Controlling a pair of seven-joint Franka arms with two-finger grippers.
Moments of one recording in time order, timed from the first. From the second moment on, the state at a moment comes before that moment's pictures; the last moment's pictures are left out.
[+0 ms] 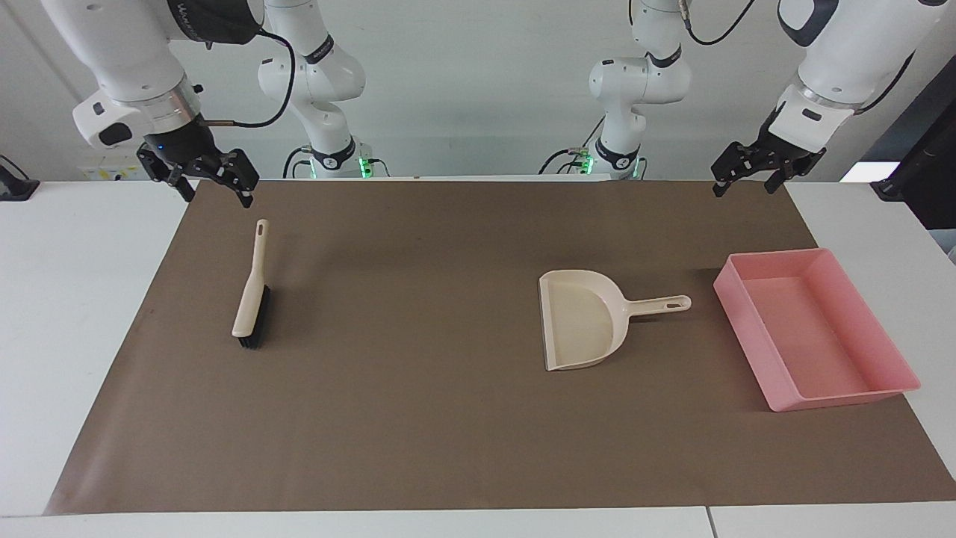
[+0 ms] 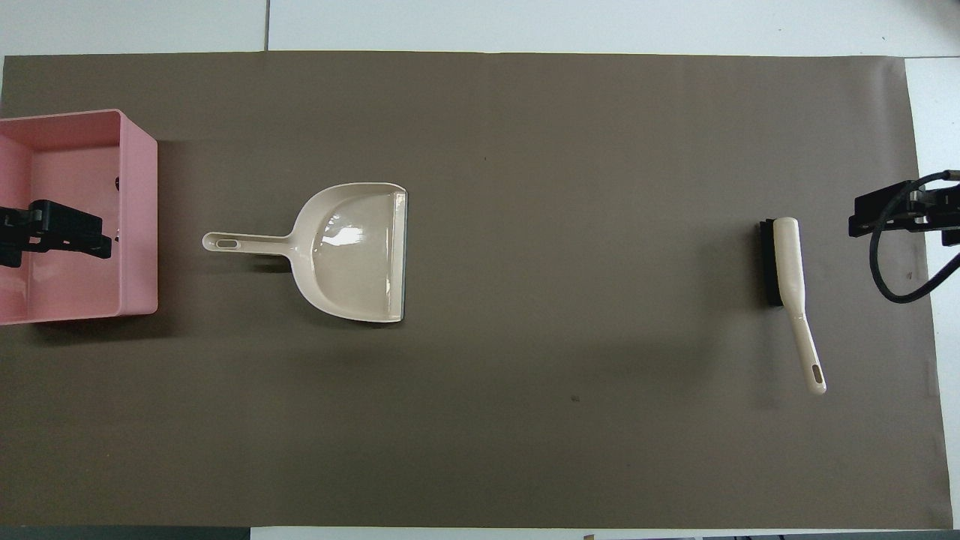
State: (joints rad) left arm -0.09 -0.04 0.01 -1.58 -0.02 1.47 -0.08; right arm 0.03 -0.04 -0.06 -1.60 -0.03 1.53 0.11
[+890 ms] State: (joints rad) left arm -0.07 -0.04 -0.01 -1.59 -0.02 1.46 -0.03; right arm 0.03 -0.04 -0.06 -1.60 -0.03 1.53 0.11
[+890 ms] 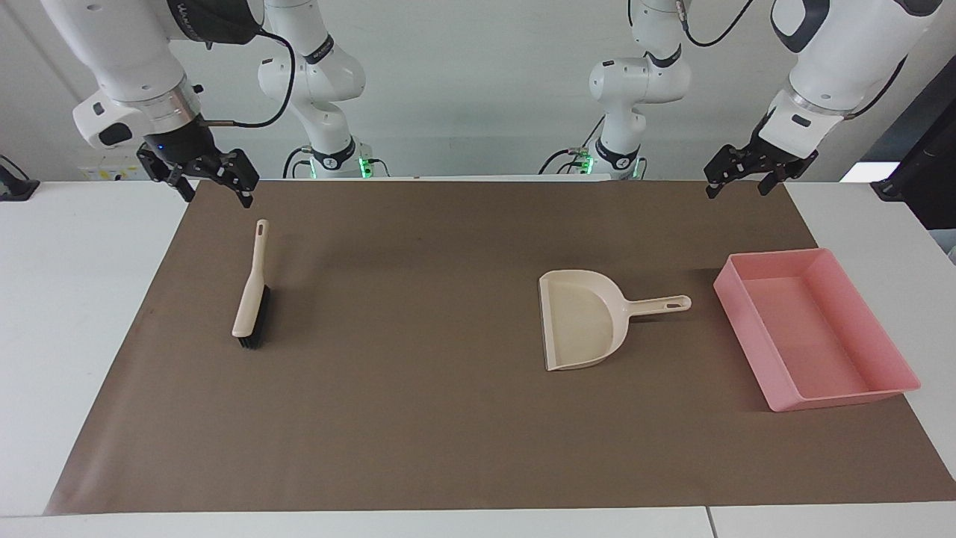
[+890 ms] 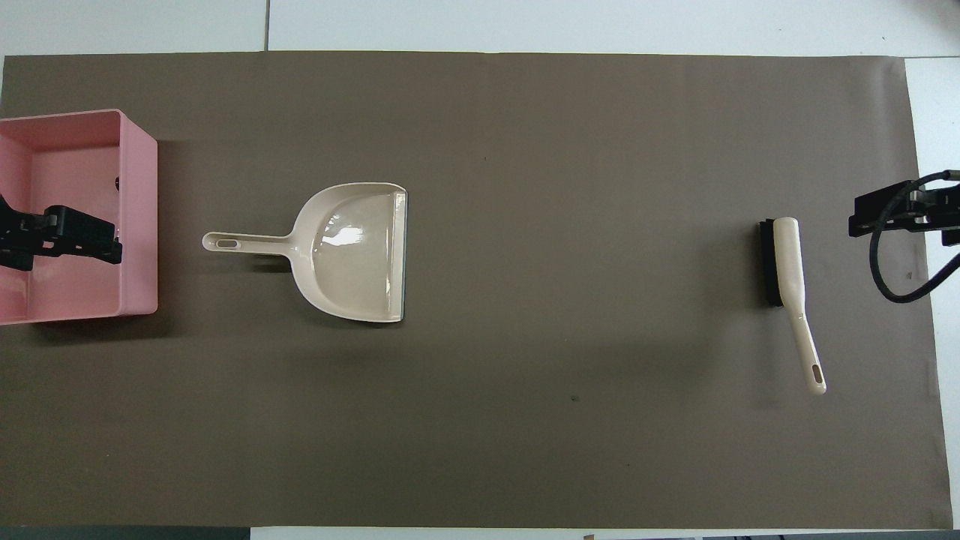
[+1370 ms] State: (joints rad) left arm -0.07 -0.04 -0.01 -1.62 -0.02 1.52 0.03; right arm 0.03 -0.04 -0.06 -1.60 -0.03 1.53 0.11
